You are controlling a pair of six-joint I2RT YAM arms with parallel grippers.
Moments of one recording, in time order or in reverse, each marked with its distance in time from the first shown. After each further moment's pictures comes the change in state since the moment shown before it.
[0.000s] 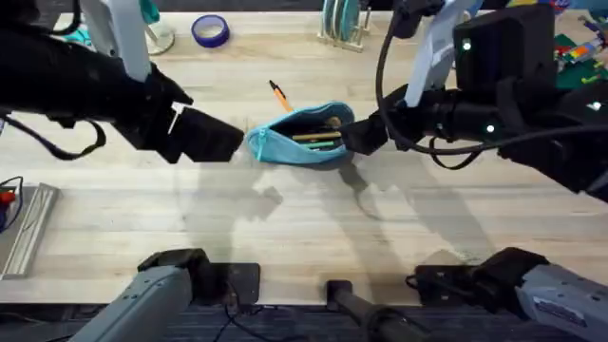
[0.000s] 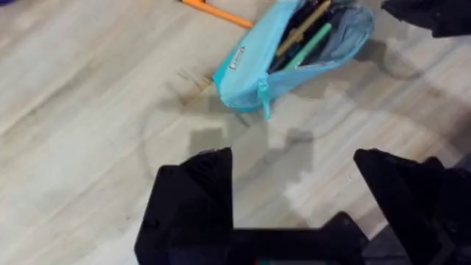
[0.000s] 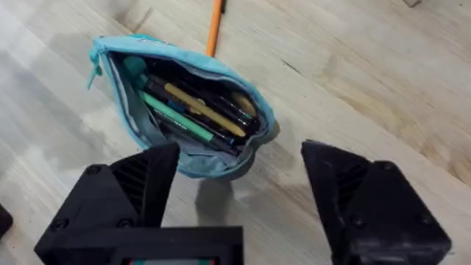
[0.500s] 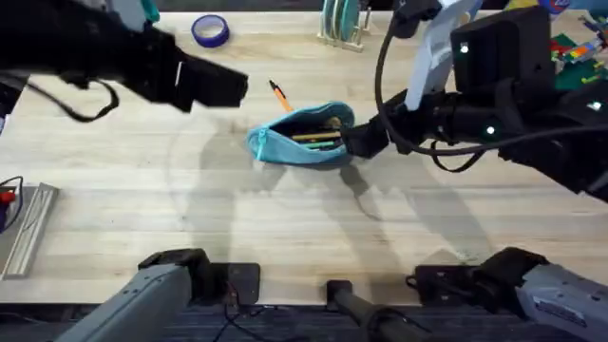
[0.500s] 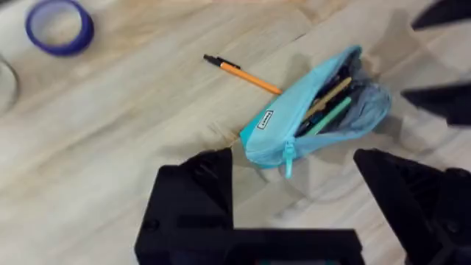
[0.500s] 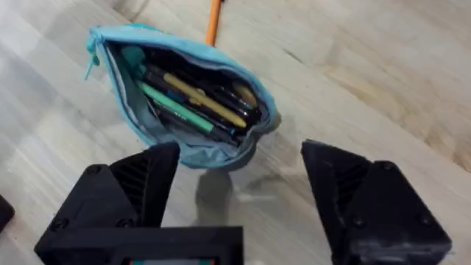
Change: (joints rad) left arm -0.001 0.046 0.002 0.246 0.042 -0.185; right arm 0.000 0.000 0.000 -0.035 0.000 0.000
